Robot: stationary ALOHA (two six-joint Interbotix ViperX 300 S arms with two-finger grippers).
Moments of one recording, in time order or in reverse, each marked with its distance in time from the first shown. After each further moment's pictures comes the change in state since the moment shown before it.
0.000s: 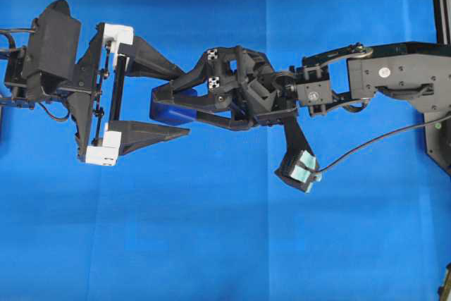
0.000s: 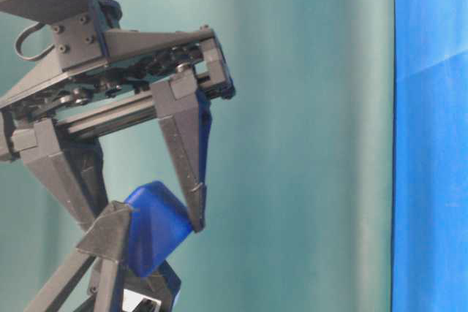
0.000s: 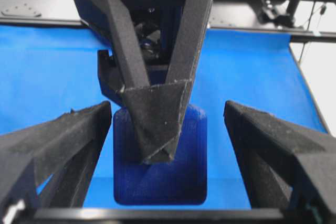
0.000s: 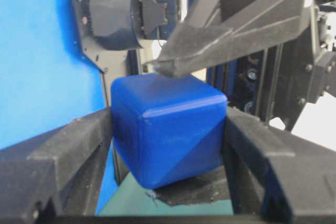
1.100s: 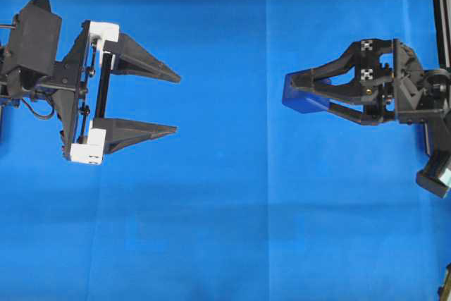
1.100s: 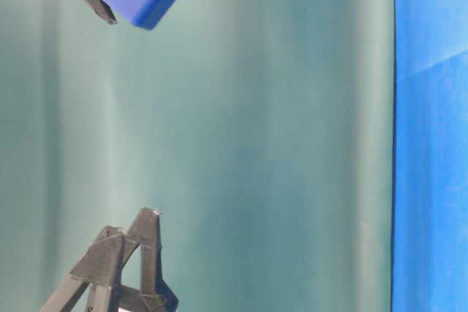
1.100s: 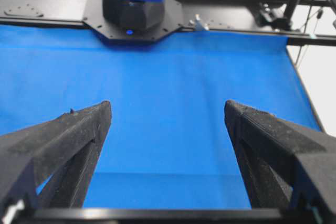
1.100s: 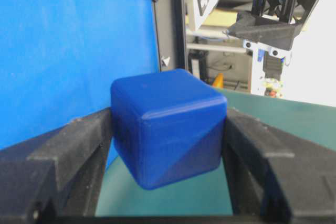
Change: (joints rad) left arm 0.002 -0.057 0.041 0.002 0.000 -0.008; right arm 0.104 -0.540 0.351 0.034 0.365 0.002
